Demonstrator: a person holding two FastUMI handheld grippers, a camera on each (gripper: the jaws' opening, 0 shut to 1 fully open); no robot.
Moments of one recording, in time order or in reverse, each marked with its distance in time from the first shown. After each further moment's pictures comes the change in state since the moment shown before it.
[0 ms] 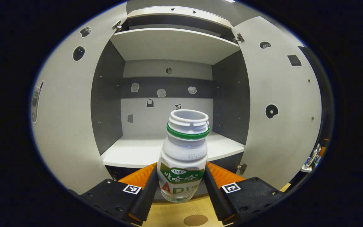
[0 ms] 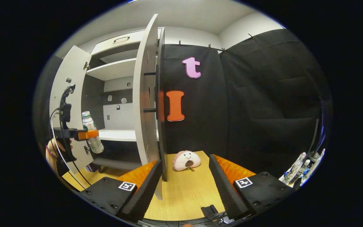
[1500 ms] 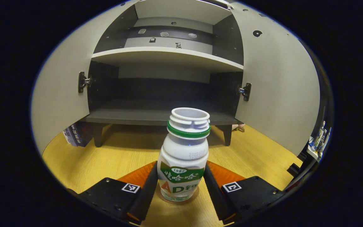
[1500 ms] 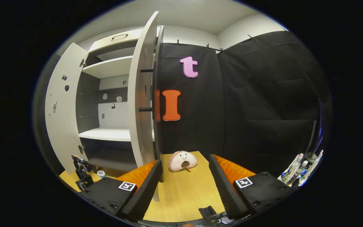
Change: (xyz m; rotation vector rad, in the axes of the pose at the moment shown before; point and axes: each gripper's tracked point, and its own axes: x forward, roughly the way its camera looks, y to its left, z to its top) left arm -0.029 -0.057 -0.310 -0.108 0.244 0.017; right arm 0.014 -0.001 0.004 -0.017 -0.001 -0.061
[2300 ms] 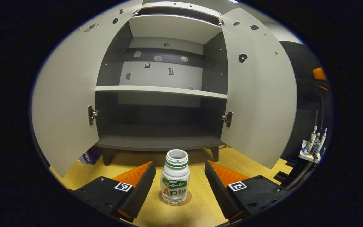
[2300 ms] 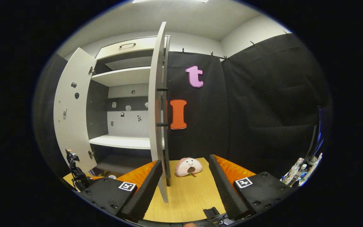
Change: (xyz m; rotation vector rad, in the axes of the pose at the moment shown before) left arm -0.059 -0.015 0.064 0.032 -0.139 -0.055; right arm -0.035 0.023 0.028 -0.007 -0.067 0.044
